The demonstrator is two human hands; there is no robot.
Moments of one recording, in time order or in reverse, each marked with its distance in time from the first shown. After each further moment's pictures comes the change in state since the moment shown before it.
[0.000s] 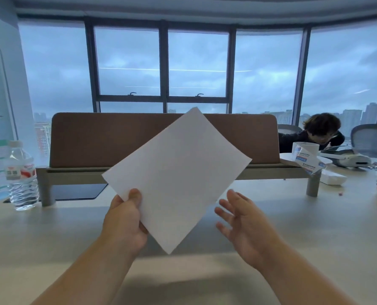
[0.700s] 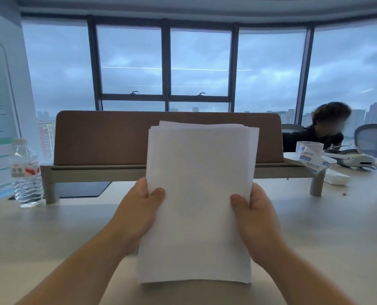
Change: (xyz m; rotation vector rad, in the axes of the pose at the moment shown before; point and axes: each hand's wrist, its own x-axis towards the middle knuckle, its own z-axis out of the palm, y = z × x) left_hand -0.004 0.017 -0.007 0.720 -0.368 0.204; right_hand -0.014 -0.006 0.006 -0.709 0.214 -0.471
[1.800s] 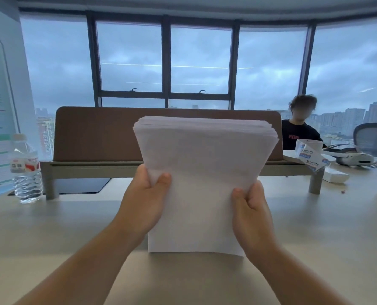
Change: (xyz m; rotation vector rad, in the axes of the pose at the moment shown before) left_hand -0.009 0.016 0.018 -0.001 0.202 0.169; right_hand -0.014 -0.009 0.010 0.051 0.034 -0.047
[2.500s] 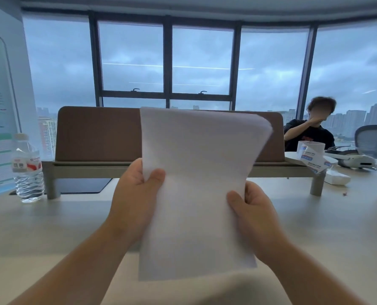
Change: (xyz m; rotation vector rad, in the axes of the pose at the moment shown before) left_hand 0.003 0.003 -0.009 -0.113 0.022 0.075; right_hand 0.014 0.003 -0.008 -0.018 -0.121 0.126
